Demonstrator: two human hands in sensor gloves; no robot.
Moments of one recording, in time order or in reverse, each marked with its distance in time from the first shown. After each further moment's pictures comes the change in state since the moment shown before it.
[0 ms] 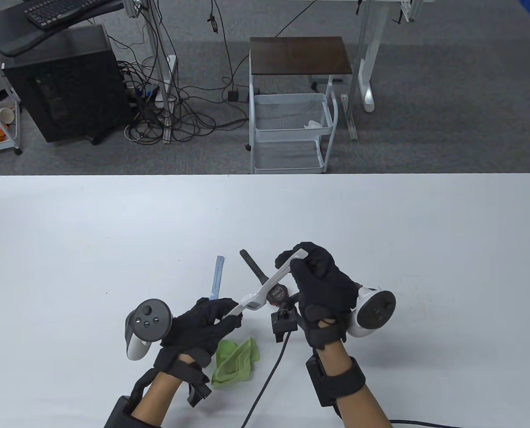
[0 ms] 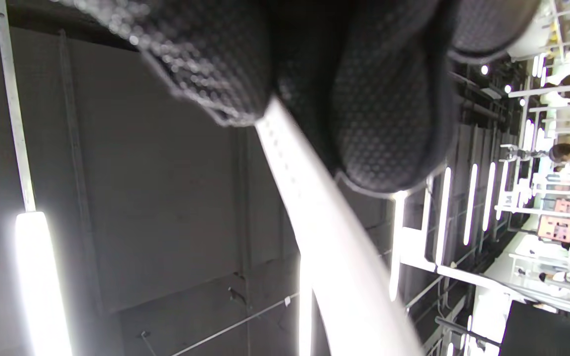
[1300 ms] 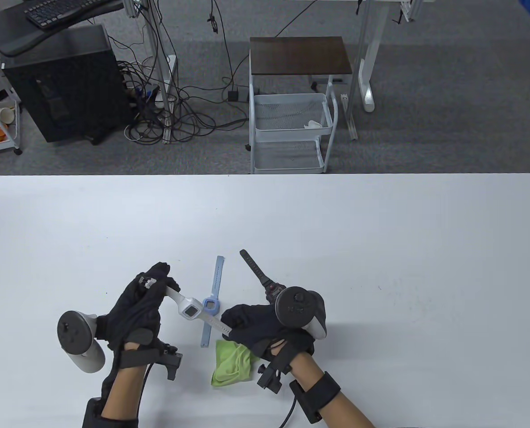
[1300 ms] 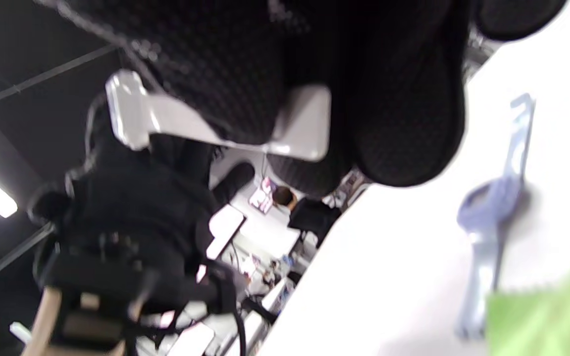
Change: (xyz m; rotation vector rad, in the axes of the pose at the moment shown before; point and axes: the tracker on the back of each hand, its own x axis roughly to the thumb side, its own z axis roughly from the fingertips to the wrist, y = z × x) left_hand 0.014 0.078 0.041 0.504 -0.125 0.174; right_hand -0.073 0.083 0.088 0.926 0.355 0.280
